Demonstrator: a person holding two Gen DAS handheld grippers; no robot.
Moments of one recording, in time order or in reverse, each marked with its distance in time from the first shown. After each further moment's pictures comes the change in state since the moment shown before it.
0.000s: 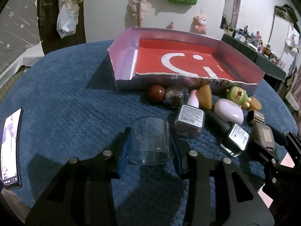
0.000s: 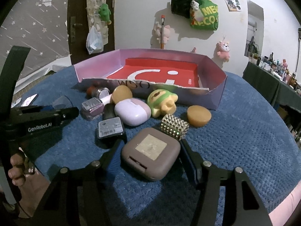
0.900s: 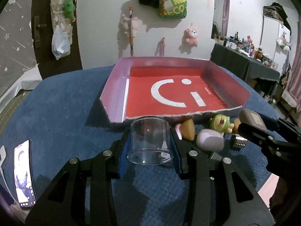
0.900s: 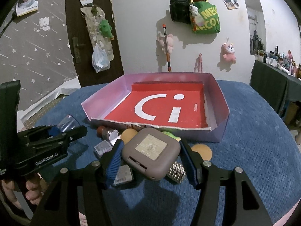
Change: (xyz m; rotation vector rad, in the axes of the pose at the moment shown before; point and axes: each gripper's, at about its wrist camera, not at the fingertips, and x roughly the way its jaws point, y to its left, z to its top) left arm -0.030 -0.017 0.044 0.067 -0.113 -0.023; right arm -0.013 -0.019 0.059 0.094 -0.097 0.124
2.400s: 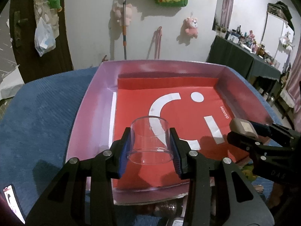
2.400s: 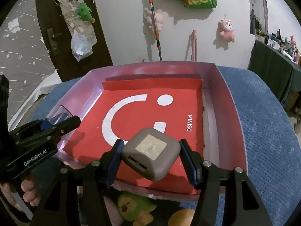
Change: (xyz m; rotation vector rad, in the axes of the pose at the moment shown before) left arm 0.110 0.007 0.072 -0.011 0.120 -0.054; right arm 0.111 -0.051 0.071 0.092 0.211 -0.029
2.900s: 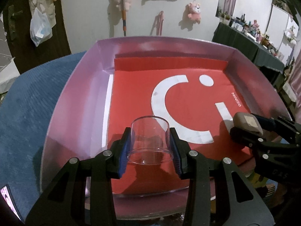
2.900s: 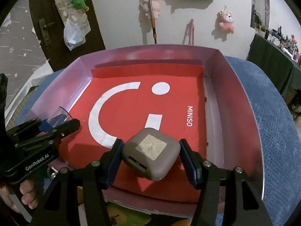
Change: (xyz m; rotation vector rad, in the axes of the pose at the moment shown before) left arm 0.033 0.003 -0.007 0.004 0.116 0.010; right arm 0.032 -0.001 0.000 -0.012 0.096 -0.048
